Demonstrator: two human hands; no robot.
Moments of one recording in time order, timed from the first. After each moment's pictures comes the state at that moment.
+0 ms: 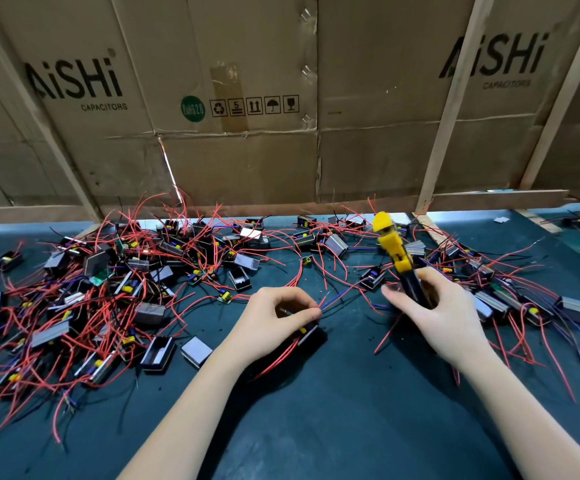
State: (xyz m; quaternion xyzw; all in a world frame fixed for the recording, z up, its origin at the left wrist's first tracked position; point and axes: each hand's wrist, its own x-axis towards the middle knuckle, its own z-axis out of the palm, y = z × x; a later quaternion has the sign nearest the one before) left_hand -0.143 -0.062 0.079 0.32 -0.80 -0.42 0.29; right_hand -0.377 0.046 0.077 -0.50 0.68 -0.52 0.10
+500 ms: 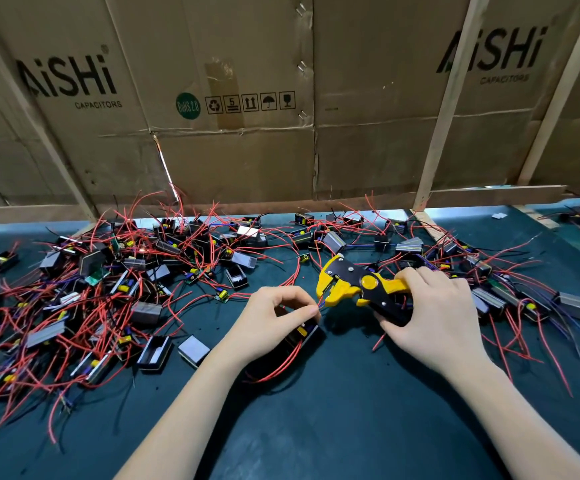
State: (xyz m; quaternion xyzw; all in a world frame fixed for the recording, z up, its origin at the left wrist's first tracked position) left_hand -0.143 -0.062 0.077 0.28 -0.81 -0.42 0.29; right_hand -0.373 0.044 0.068 -0.58 0.74 -0.24 -0.24
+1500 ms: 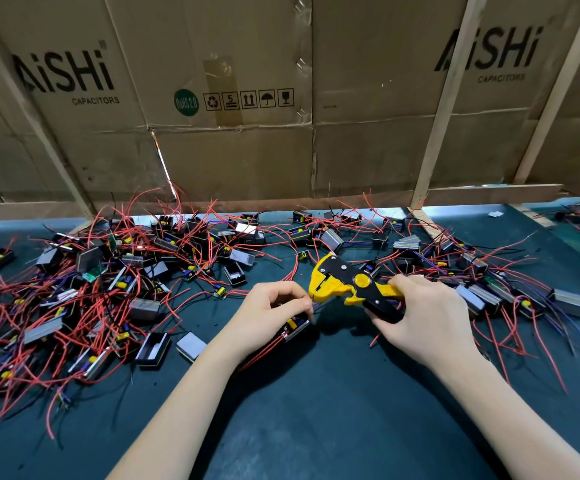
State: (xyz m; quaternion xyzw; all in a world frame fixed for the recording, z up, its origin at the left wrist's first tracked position) left_hand -0.143 -0.061 0.080 0.29 -0.77 -0.49 0.29; right_hand -0.363 0.043 0.069 -0.59 0.72 -0.29 -0.22
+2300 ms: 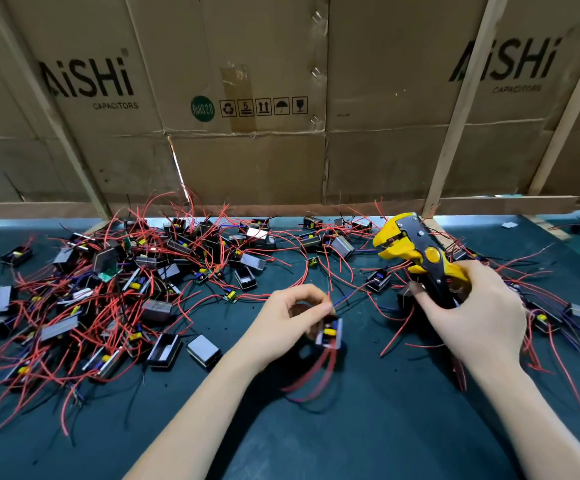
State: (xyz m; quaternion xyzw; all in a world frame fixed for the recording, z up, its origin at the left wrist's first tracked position) left_hand -0.153 -0.048 0.082 0.28 -0.74 -0.53 0.32; right_hand -0.378 0.052 0.088 -0.41 0.77 -0.44 -0.18
